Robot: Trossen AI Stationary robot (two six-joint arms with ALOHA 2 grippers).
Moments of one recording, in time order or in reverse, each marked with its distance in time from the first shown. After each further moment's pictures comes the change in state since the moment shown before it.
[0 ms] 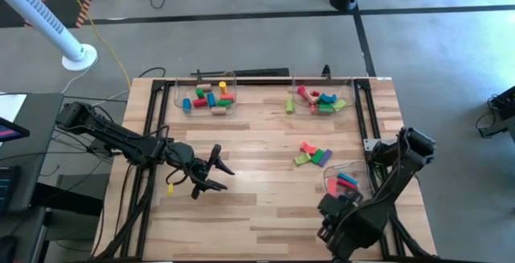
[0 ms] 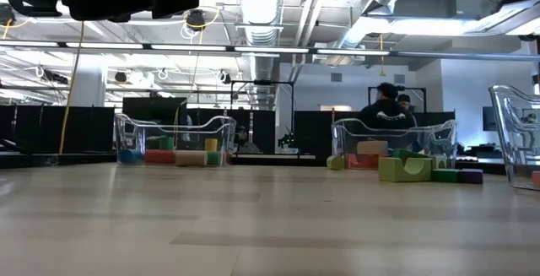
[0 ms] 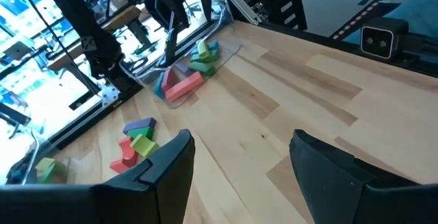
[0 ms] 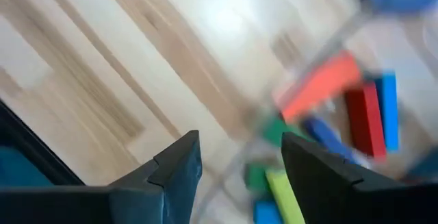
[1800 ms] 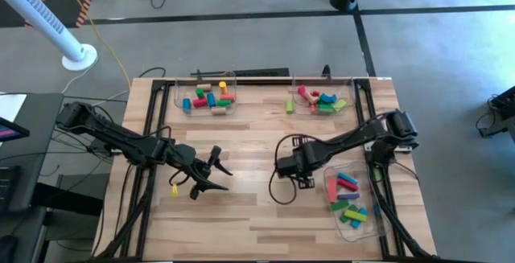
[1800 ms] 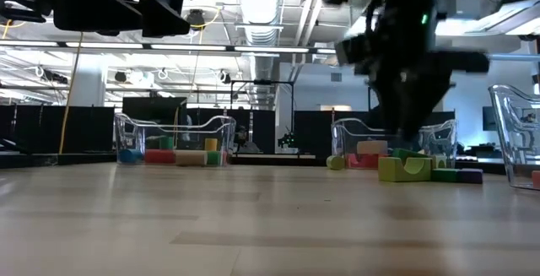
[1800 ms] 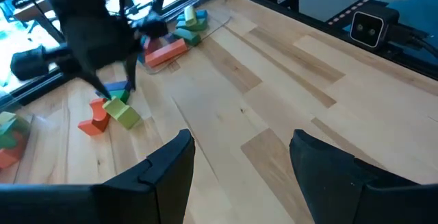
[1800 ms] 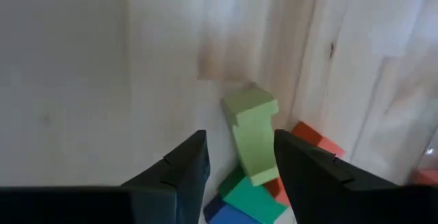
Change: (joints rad) left arm 0.000 0.000 0.000 -0.101 0.000 -0.136; right arm -0.659 0.000 -0.253 0.325 0.003 -1.460
